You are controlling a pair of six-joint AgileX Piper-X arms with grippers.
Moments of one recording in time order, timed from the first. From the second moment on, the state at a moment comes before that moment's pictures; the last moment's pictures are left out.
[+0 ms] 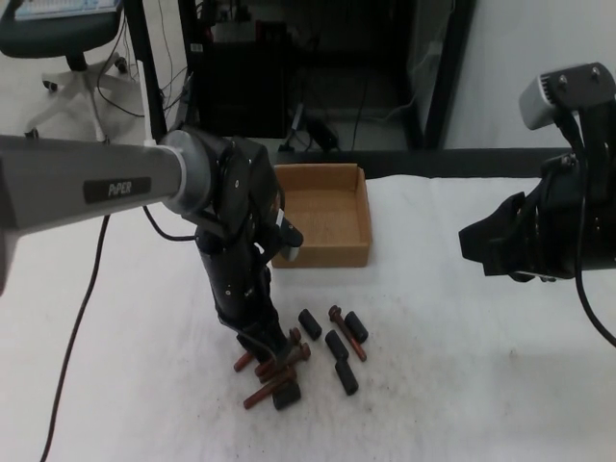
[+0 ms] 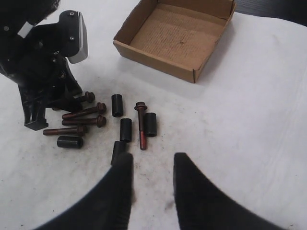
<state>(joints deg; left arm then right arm) -27.3 112.5 -74.2 49.7 6.5 23.2 18.7 60.9 -49.0 37.1 -14.9 -1.2</state>
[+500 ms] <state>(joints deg) -27.3 113.1 -74.5 48.6 7.6 19.4 18.7 60.9 -49.0 37.1 -14.9 -1.2</state>
